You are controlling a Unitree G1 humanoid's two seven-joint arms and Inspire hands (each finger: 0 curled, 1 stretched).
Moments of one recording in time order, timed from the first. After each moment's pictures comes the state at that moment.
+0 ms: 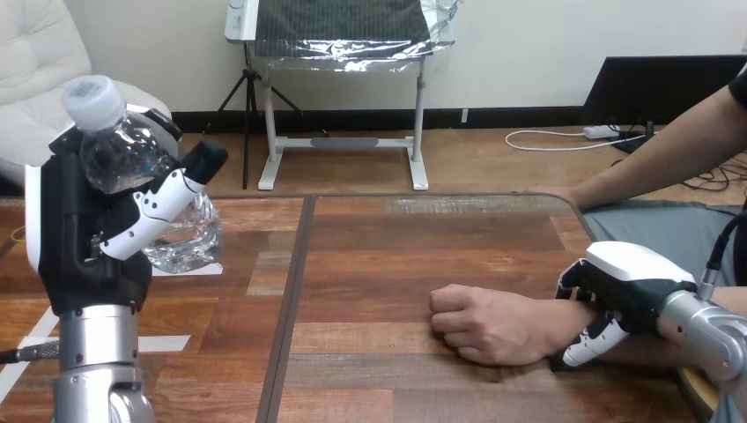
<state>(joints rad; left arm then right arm) -0.01 0.06 0.23 -0.11 -0.24 -0.35 -0.11 -0.41 -0.67 0.34 0.68 -0.65 -0.22 0.24</state>
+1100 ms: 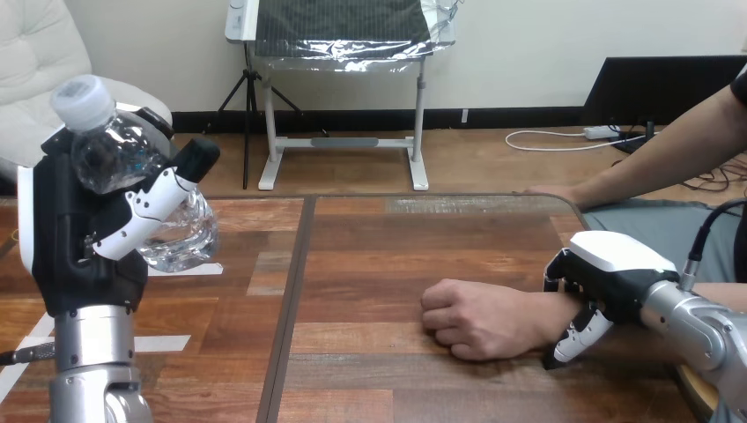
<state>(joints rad) -0.01 0.06 0.23 -0.11 -0.27 -0.35 -0.10 -0.49 -0.64 0.38 0.78 -0.67 -0.28 0.18</state>
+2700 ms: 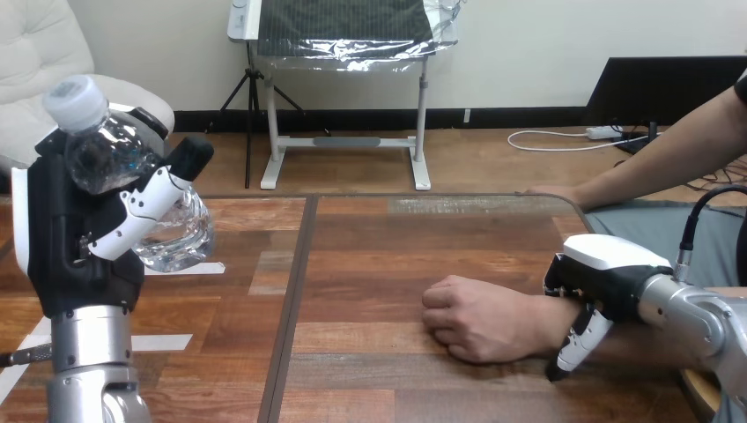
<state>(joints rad) -0.01 0.06 0.24 -0.11 -0.27 -0.35 -0.09 -0.49 -0.67 0.38 0.69 -0.65 -0.23 0.34</state>
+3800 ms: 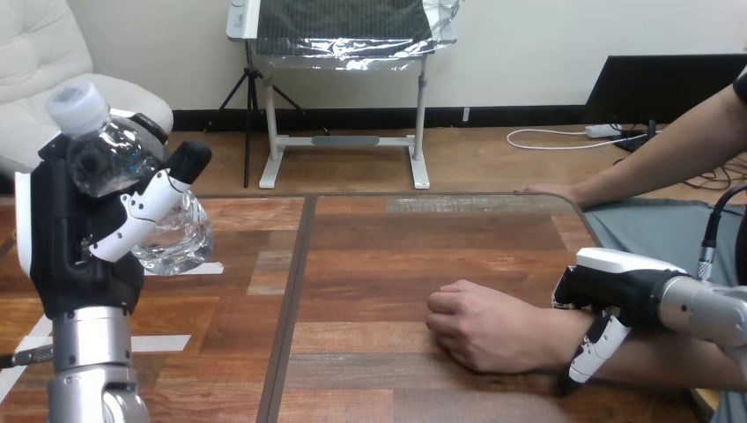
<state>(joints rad) -0.02 0.06 0.25 -0.06 -0.26 -0.35 -0.10 -0.43 -0.73 0.30 0.51 -0.51 -0.12 0.58</state>
